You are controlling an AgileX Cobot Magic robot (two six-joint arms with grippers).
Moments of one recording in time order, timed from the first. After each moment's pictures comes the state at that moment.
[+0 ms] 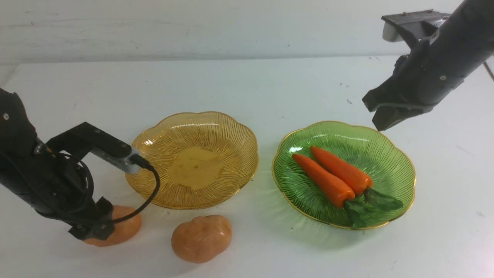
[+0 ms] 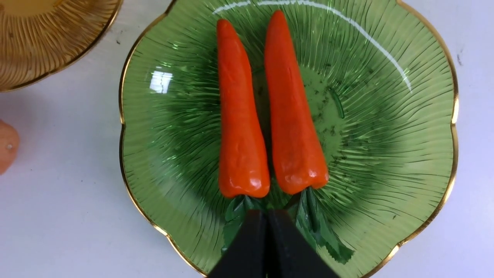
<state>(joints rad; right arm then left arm) 0.26 1.73 -1.57 0.22 1.24 -0.21 -0.05 1.53 -0.95 -0.10 0.79 0.75</state>
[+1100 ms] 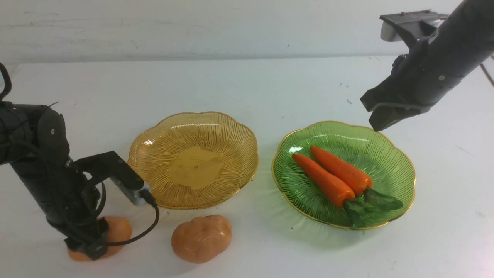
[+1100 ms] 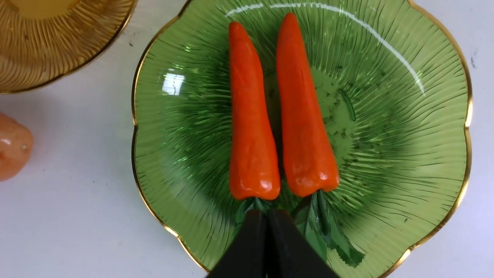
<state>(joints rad) 0.26 1.73 -1.57 0.24 1.24 -0.21 -0.05 1.56 -1.09 0.12 1.15 0.53</state>
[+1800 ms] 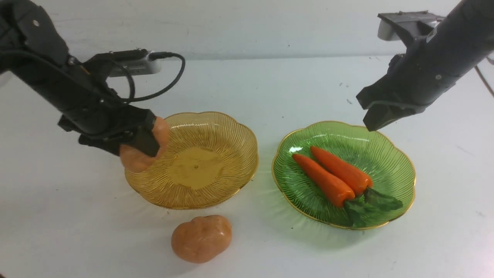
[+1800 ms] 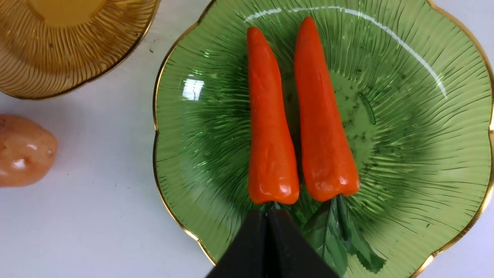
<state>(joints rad) 0.26 1.73 -1.57 0.29 1.24 -0.21 -0.13 2.02 -1.63 -0.29 1.06 0.26</state>
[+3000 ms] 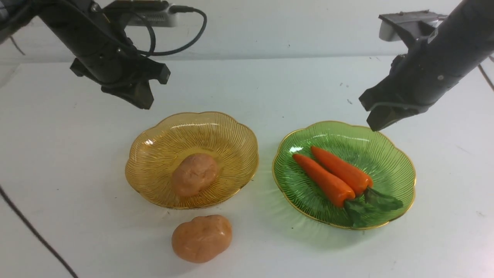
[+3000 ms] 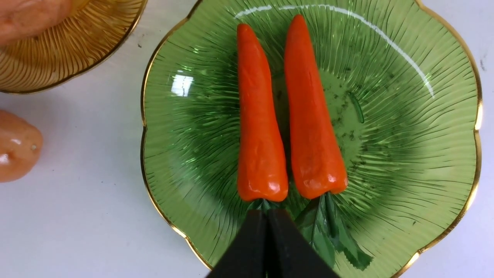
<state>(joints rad) 0.26 1.73 -1.57 0.26 1.24 -0.22 -0.16 1.68 -1.55 -0.32 1.22 0.20</state>
